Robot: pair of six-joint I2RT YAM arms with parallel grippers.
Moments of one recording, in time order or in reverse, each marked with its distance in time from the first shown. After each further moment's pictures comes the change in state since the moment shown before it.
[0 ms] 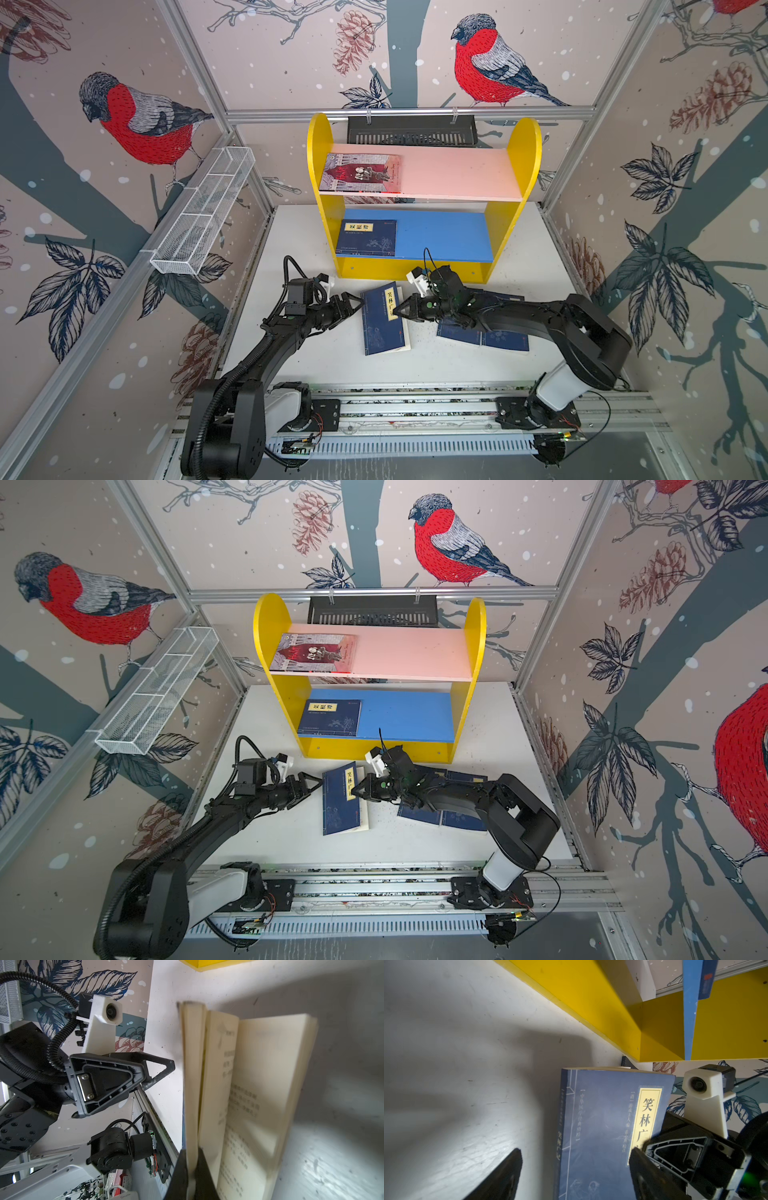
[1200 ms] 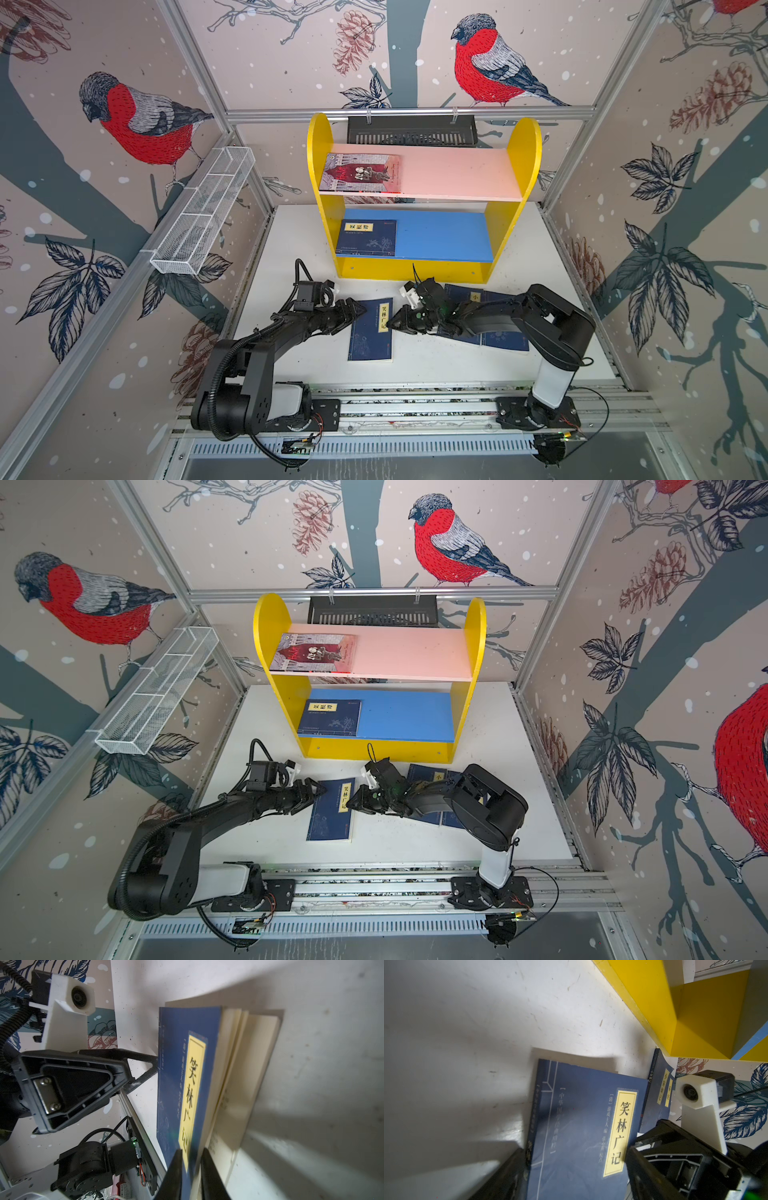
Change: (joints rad) left arm -0.035 0.211 -0.003 0.052 -0.062 0.018; right arm 0.083 0.221 0.002 0.141 0.045 0.125
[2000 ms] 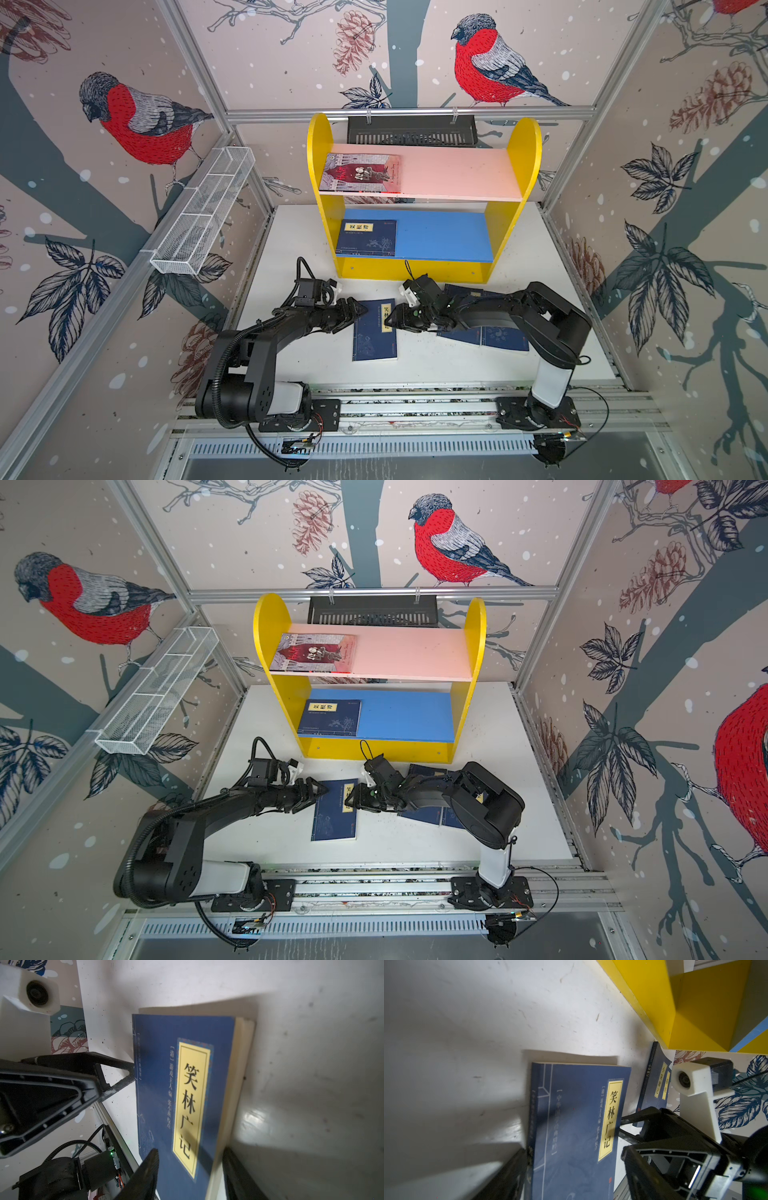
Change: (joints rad) left arm 0.006 0.059 0.032 -0.025 0.040 0.034; right arm -0.002 0.027 0.104 -0.233 0.079 -0.092
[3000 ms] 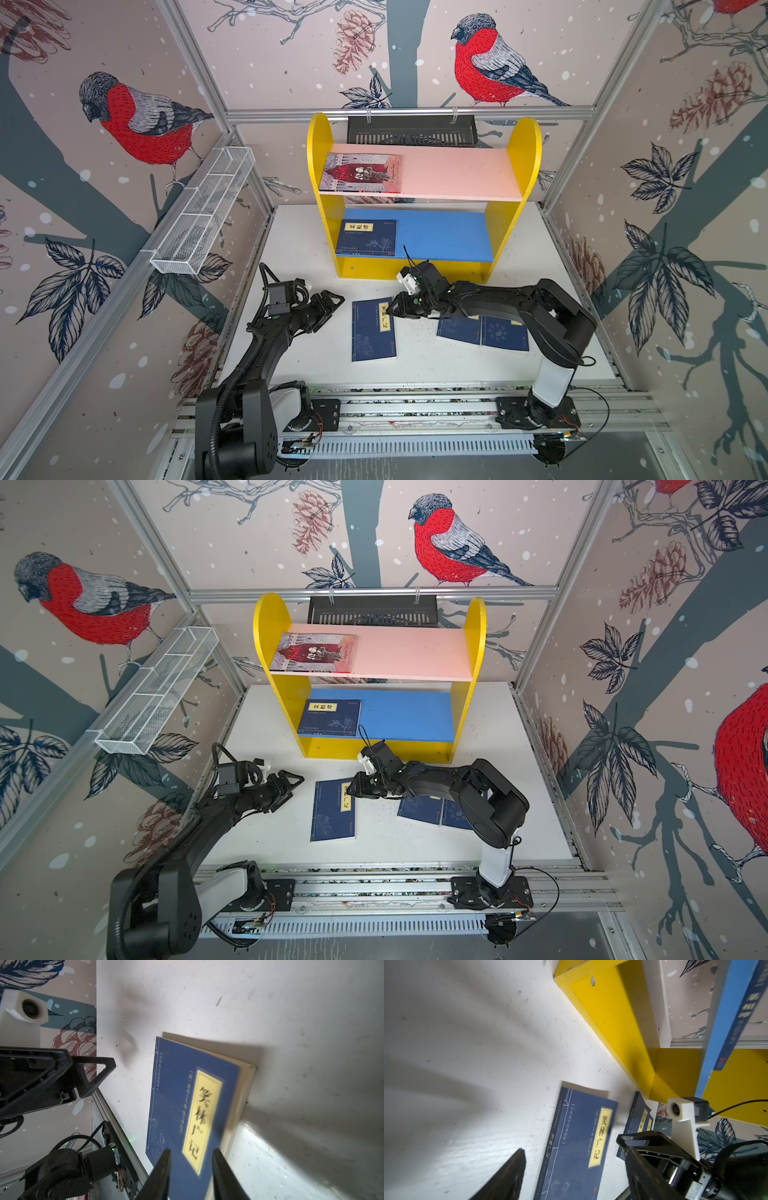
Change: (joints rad) left arm 0.219 -0.245 0.005 -0.161 -0.042 -0.064; right arm -0.049 -0.045 0.116 -0.166 -0.010 -0.156
